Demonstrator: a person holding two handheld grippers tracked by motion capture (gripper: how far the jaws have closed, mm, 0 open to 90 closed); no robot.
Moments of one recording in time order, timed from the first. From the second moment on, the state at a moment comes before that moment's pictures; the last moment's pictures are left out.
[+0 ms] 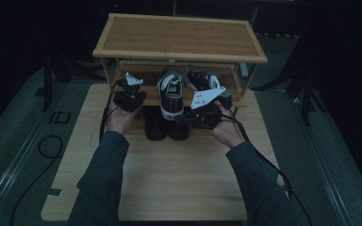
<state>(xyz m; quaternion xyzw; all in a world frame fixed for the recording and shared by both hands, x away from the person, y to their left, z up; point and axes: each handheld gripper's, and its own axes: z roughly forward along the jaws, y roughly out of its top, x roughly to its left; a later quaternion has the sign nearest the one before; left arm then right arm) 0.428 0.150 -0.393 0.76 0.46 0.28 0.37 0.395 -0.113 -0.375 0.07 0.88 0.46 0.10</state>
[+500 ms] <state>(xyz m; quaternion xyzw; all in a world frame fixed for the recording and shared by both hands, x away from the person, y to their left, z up) 0.427 0.149 -0.394 0.76 0.46 0.28 0.37 0.403 -0.096 -0.376 0.07 0.88 0.46 0.11</state>
